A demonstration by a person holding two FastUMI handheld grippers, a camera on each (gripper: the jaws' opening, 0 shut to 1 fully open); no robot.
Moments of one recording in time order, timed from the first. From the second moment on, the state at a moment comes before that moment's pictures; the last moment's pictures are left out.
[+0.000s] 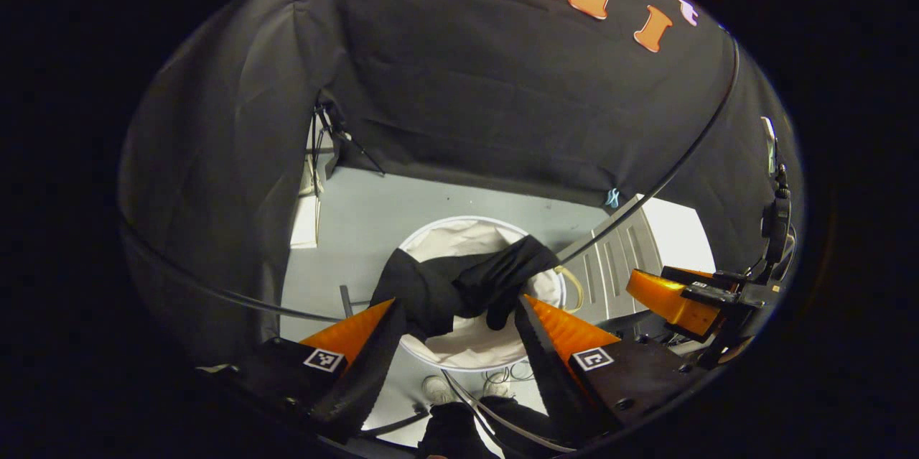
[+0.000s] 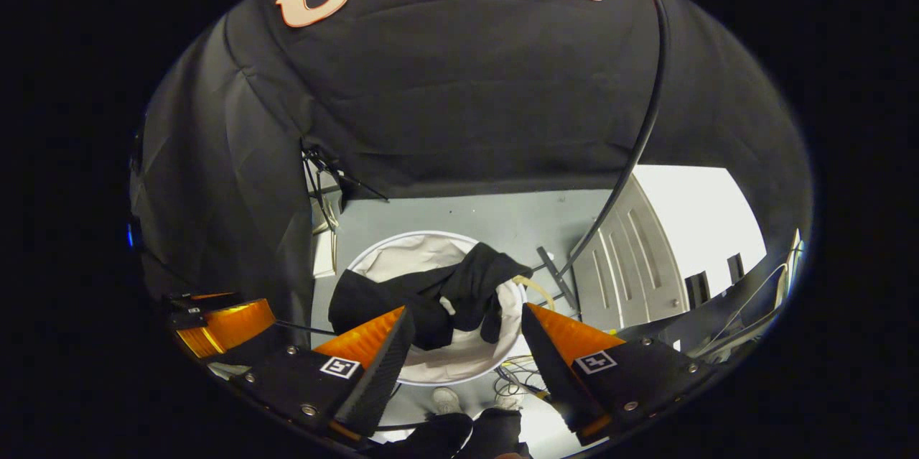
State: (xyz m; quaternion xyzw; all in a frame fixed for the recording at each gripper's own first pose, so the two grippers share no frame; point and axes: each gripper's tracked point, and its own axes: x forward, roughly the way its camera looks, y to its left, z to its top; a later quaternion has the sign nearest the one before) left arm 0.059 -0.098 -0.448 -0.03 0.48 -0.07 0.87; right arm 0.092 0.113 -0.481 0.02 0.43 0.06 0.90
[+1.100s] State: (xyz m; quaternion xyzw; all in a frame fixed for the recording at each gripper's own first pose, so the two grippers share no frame) left arm 0.062 -0.178 -0.057 -0.01 0.12 -0.06 0.99; right arm 0.056 -0.071 -0.078 -0.02 0.11 0.06 0.99
